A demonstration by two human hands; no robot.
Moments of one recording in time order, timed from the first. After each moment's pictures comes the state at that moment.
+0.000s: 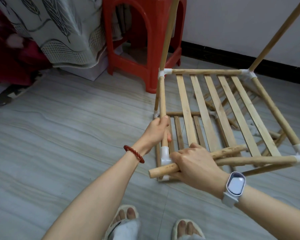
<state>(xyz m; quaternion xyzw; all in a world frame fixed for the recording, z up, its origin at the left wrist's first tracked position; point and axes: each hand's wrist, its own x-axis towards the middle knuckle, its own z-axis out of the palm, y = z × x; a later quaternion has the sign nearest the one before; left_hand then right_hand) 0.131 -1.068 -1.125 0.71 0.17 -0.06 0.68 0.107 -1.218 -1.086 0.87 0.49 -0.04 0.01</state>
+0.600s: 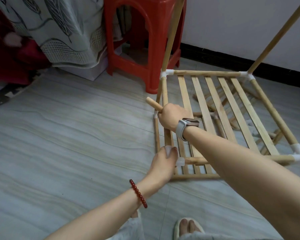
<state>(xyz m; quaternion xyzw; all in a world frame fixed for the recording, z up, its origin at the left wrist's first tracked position) 0.054 -1.103 -1.124 0.74 0.22 -0.07 0.64 0.196 -1.118 -1.090 0.98 0.17 -0.10 -0.08</state>
